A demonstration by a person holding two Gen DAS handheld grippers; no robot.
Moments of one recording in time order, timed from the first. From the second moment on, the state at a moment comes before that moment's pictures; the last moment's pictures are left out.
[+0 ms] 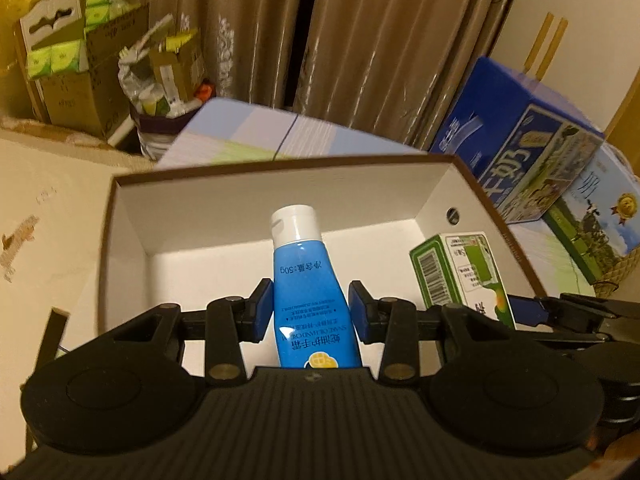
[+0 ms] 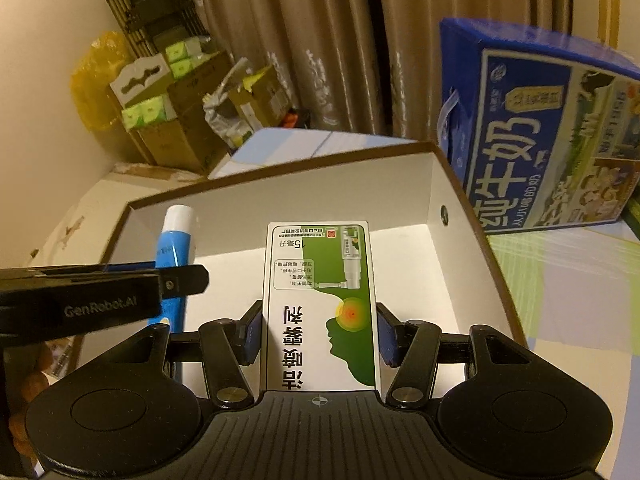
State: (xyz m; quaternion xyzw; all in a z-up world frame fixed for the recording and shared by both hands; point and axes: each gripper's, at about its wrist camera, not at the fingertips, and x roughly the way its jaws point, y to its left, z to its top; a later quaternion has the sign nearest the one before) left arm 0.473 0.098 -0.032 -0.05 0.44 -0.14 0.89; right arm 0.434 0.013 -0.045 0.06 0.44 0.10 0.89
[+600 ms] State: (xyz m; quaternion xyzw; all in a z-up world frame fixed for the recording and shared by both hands) left arm 0.489 0.086 -0.096 -0.05 0.53 -0.11 0.84; right arm 0.470 -0.002 -0.096 0.07 0.52 0.10 0.84
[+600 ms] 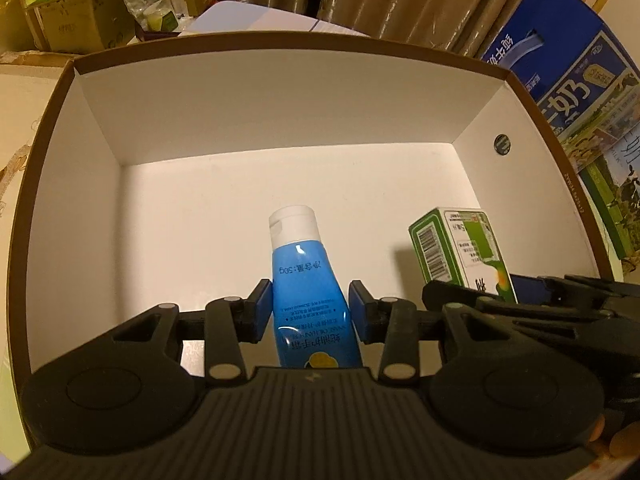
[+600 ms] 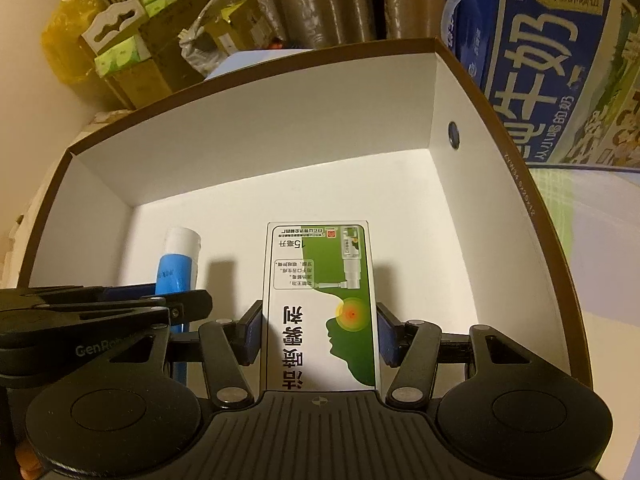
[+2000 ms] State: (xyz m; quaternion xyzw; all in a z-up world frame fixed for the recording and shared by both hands) left arm 0.303 0.139 0.002 -0.02 0.45 -0.17 0.88; right arm 0.257 -0.025 -0.002 0.11 0.41 0.08 0.90
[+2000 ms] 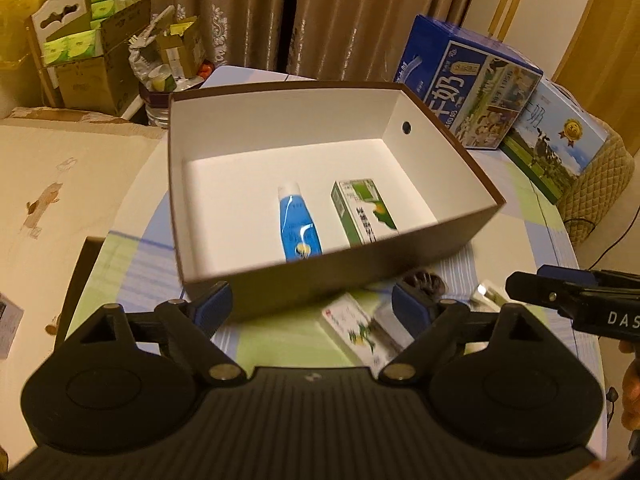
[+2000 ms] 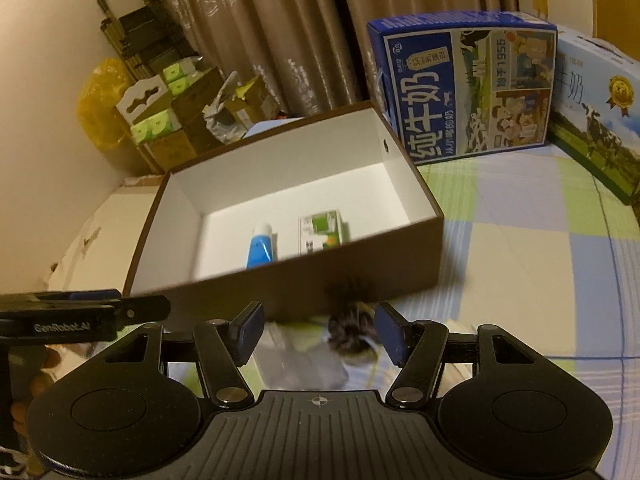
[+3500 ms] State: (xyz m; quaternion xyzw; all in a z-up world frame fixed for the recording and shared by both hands) left arm 0.178 0.091 -0.016 0.02 0.46 -0.19 0.87; right arm 0.122 -0.097 -0.026 0.09 0.44 0.07 0.89
